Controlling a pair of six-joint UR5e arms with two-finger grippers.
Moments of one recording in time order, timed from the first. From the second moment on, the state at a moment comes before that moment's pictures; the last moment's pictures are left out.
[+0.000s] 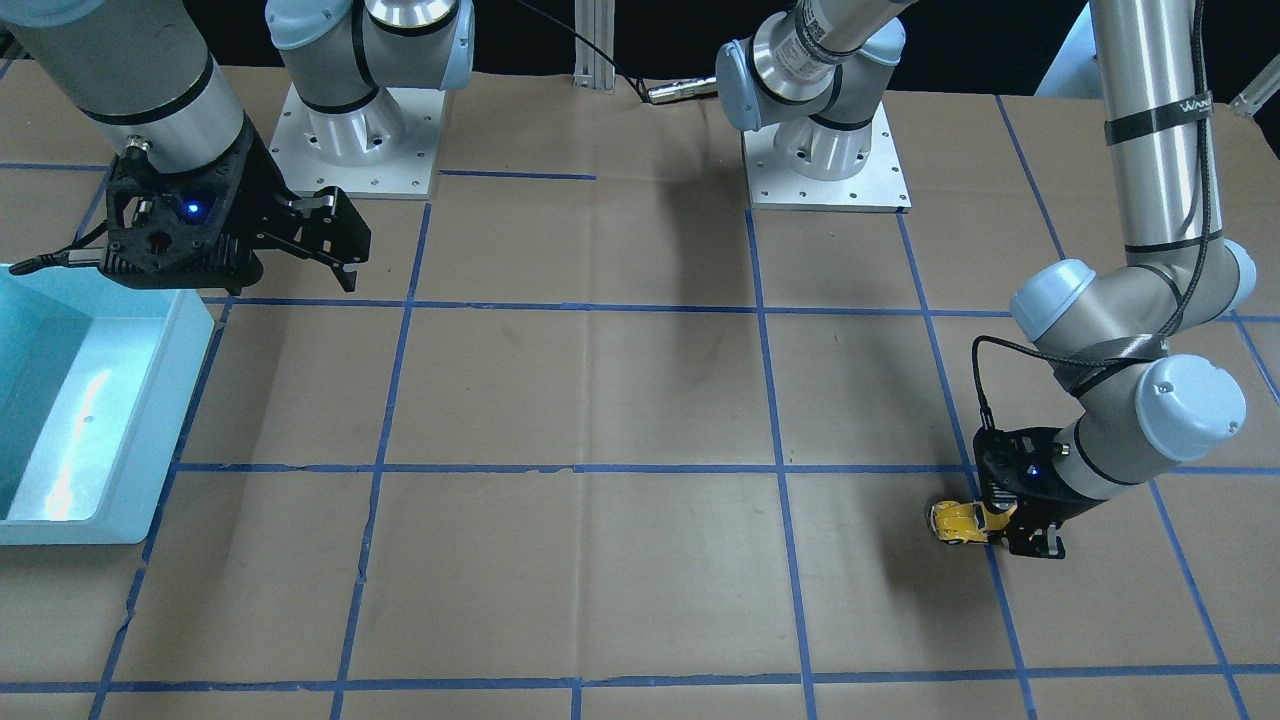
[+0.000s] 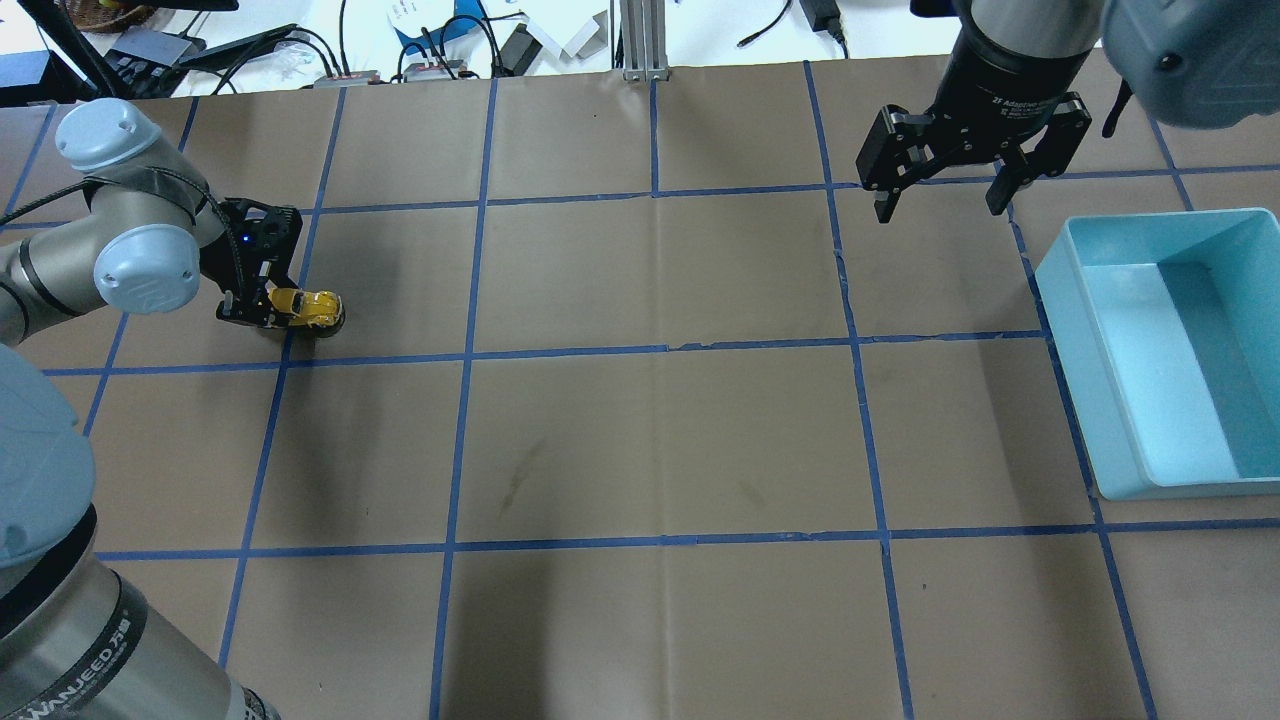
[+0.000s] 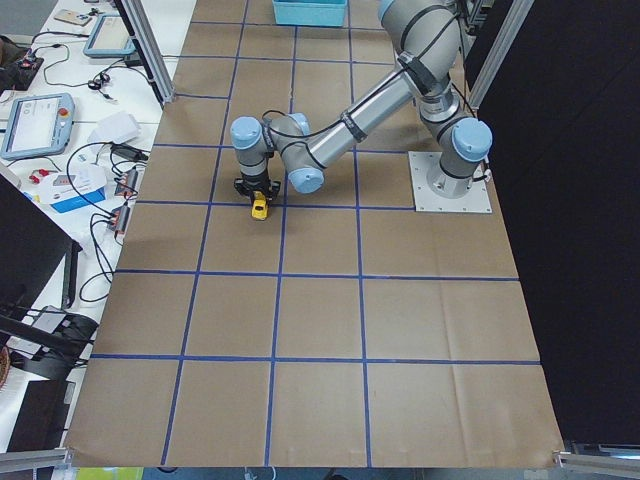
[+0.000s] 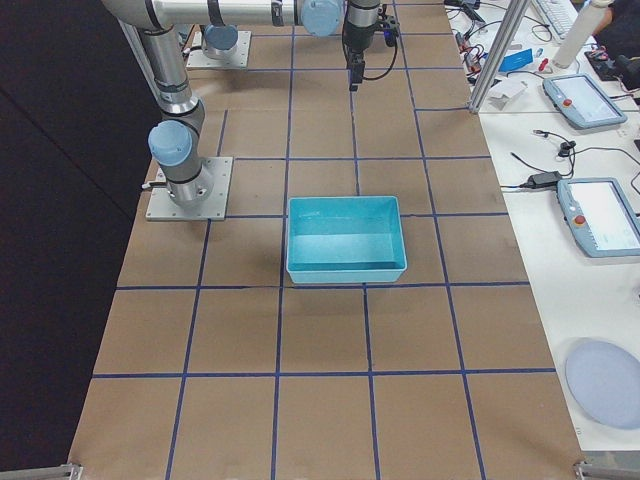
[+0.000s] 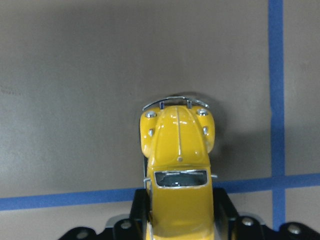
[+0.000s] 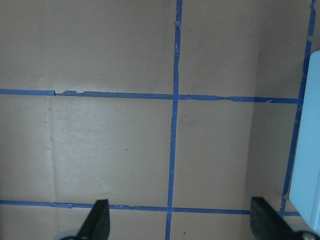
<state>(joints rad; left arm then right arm) -1.19 -2.10 -1.71 -0.91 1.57 2.03 1.56 -1.49 1.49 -1.53 -1.55 -0.05</state>
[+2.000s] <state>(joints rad) -1.19 -2.10 -1.70 -0.91 1.58 2.02 1.56 -1.49 1.50 -1.53 -1.55 -0.05</state>
